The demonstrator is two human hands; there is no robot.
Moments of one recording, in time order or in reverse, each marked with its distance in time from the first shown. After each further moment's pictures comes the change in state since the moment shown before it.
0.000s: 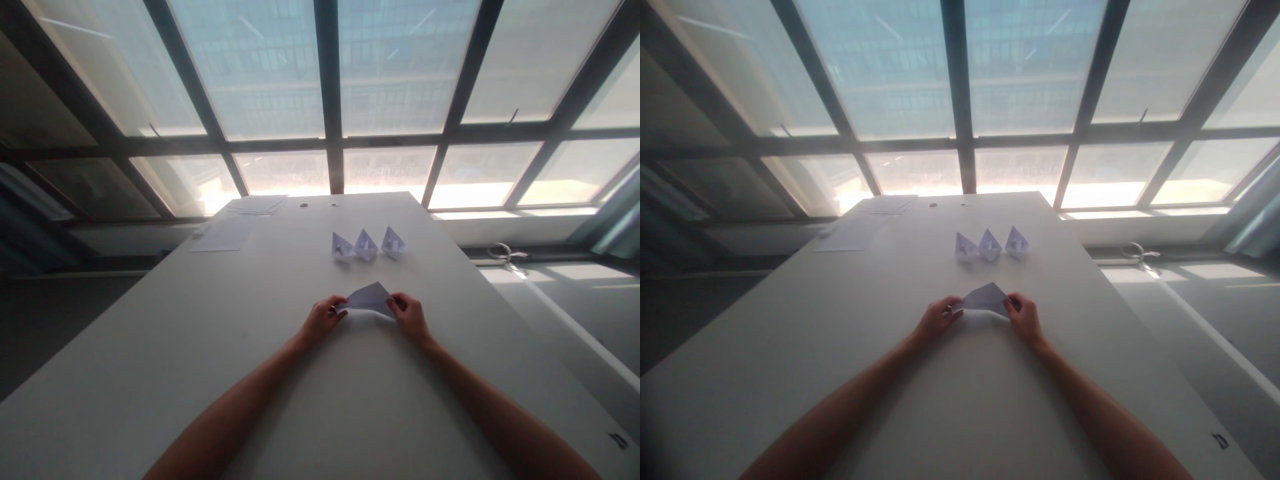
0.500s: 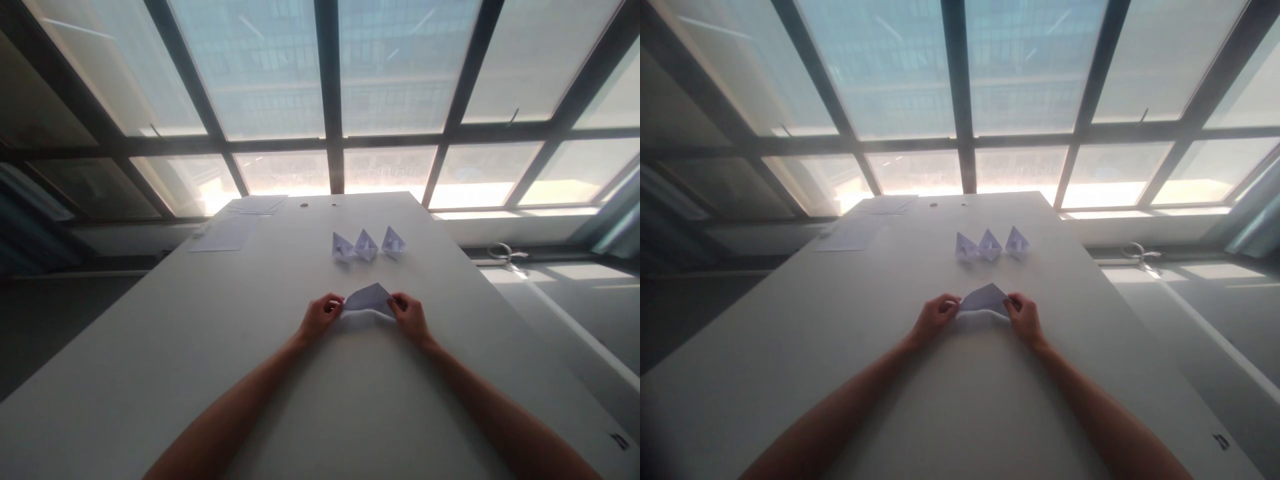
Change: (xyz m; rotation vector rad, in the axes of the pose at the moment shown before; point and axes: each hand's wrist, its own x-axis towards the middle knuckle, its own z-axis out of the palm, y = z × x) left_hand 0.001 0.005 -0.002 -0.154 0.050 -0.135; right_hand 0.001 0.001 0.000 0.006 -0.002 0.006
